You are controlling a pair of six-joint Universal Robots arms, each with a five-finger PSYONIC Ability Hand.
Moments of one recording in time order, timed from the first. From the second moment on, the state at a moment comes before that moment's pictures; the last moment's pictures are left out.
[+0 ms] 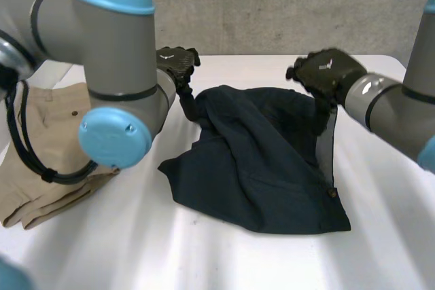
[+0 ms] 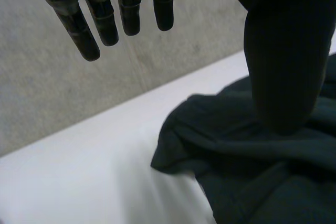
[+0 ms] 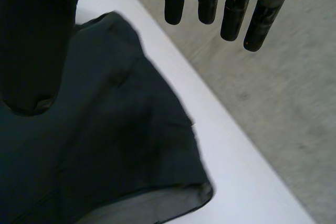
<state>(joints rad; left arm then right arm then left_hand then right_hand) 4.05 -2.32 -0.59 2.65 -1.84 3.16 1.95 -1.14 1.11 0.33 1.40 2.58 0.27 0.27 0.27 0.27 0.10 0.20 0.22 0.21 0.23 0.06</state>
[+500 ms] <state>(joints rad) 4.04 -1.87 -1.80 3.34 -1.65 3.49 1.87 -1.35 1.70 0.31 1.29 2.44 0.43 0.43 0.43 0.43 0.26 0.30 0.35 0.35 0.35 0.17</state>
